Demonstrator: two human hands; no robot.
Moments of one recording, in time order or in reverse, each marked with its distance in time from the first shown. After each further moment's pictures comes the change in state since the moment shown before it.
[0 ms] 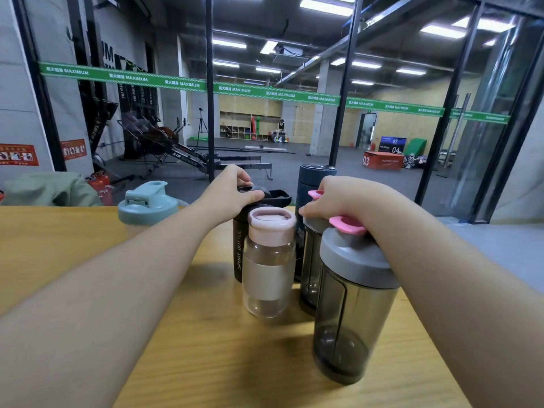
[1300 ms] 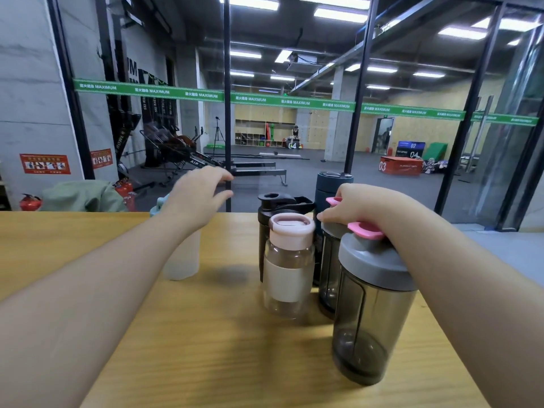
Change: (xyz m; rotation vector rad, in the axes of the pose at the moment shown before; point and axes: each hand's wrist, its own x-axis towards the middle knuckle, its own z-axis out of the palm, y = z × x) left_hand -0.017 -0.038 -0.067 0.534 0.211 0.252; right_hand 0.004 0.002 0.002 0.042 0.072 -0.003
